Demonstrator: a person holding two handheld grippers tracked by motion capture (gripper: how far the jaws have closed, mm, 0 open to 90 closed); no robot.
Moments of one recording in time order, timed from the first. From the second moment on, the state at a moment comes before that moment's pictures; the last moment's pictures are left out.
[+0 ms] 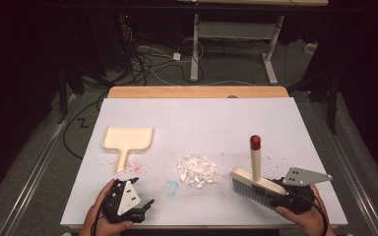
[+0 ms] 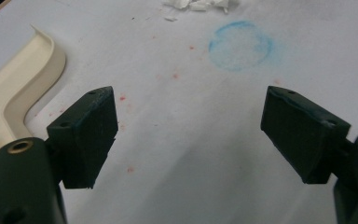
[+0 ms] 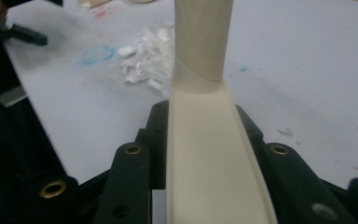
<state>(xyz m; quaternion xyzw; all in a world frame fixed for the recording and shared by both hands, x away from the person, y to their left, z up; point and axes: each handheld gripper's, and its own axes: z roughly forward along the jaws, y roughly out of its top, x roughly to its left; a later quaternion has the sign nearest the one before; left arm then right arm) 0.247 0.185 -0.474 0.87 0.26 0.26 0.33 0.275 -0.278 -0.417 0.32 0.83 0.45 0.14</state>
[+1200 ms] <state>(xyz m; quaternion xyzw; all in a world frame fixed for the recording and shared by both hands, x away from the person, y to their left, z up) 0.249 0.181 -0.479 0.88 0.25 0.25 0.31 0.381 -0.316 -0.430 0.41 0.82 0.38 0.09</state>
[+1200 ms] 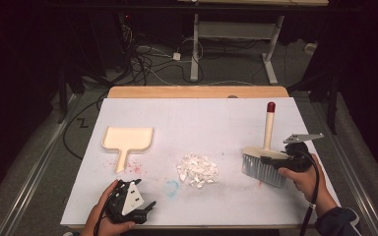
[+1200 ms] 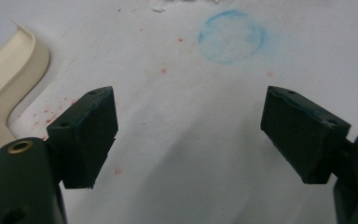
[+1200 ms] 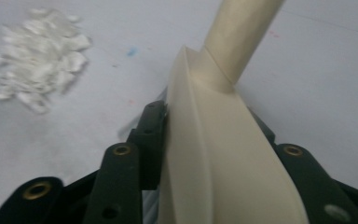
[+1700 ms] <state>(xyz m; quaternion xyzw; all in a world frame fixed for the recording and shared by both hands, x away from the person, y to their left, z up) 0.245 0.180 -0.477 0.88 0.24 0.25 0.32 0.336 -0.329 -0.390 0.38 0.84 0.40 -0.01</state>
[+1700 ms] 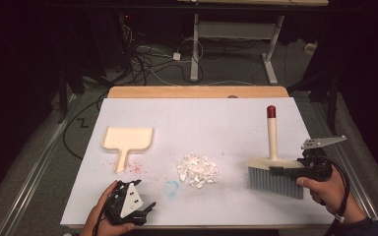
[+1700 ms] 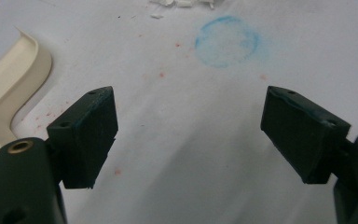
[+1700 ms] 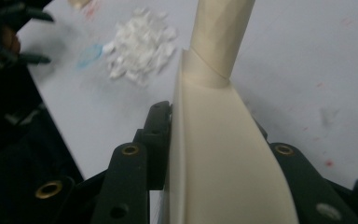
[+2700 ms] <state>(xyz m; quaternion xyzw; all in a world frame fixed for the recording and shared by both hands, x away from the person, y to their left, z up) 0.244 0.179 -0.478 0.88 0.24 0.25 0.31 0.401 -0.344 -0.417 0.48 0.82 0.32 0.04</state>
